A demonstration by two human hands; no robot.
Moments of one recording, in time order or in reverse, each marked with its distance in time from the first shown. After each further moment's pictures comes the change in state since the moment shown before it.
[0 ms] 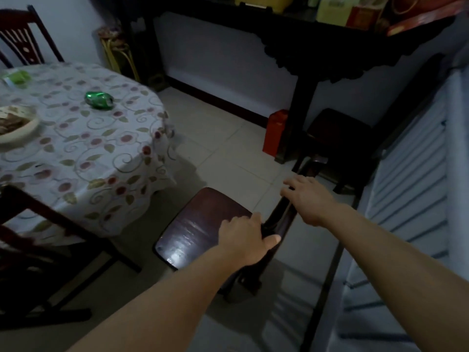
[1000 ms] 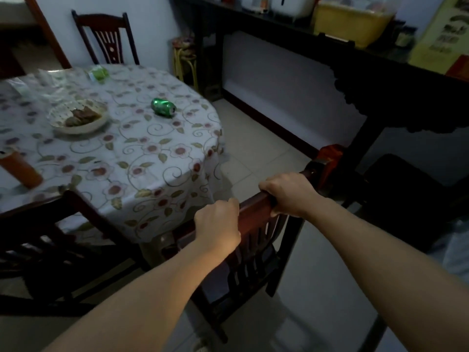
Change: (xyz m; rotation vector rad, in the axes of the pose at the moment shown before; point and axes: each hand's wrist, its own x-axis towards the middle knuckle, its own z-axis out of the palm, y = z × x) left_hand 0.044 -0.151 -0.090 0.057 0.448 -0.357; right_hand 0.193 -0.076 -0.109 -0.017 0.241 -0.401
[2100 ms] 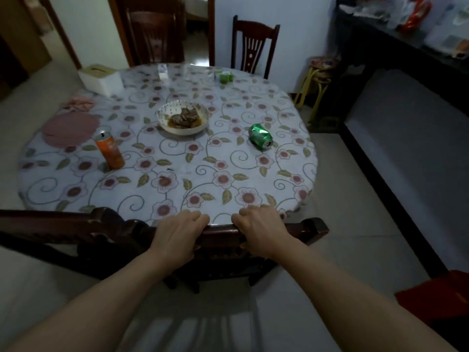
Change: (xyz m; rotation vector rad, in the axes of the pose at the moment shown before) left_hand 0.147 -0.179 0.013 0.234 0.110 -0.243; right_hand 0.295 -0.025 0.005 0.003 0.217 -0.723
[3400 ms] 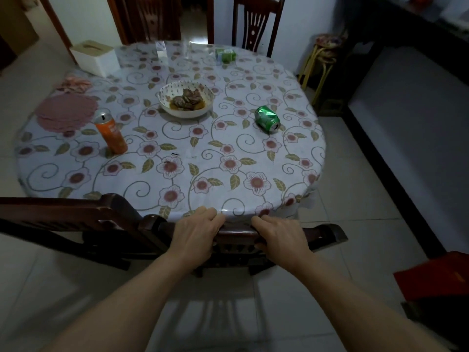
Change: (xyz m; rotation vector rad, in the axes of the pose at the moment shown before) left_hand -0.011 0.007 0.030 -0.071 0.057 0.001; right_hand -0.032 -0.019 0.048 0.059 0.227 0.189
